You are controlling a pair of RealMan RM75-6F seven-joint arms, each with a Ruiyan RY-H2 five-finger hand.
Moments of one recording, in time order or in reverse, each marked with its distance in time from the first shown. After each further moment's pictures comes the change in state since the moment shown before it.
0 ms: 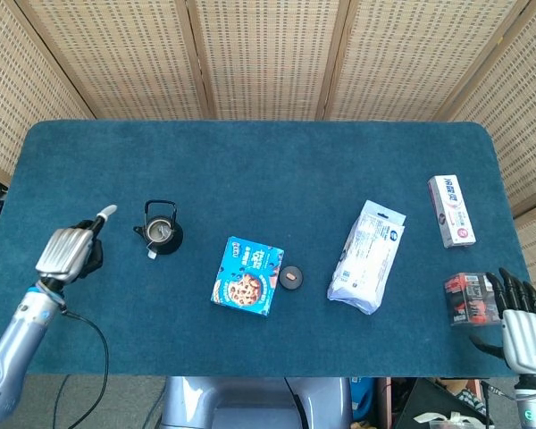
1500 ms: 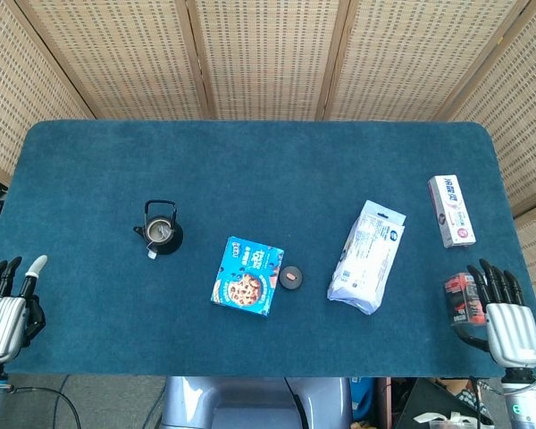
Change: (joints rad) left arm 0.464 -0.031 0.024 -0.015 0.338 0.364 0.120; right arm 0.031 -0.020 -0.005 0.004 -0.071 0.032 0.000
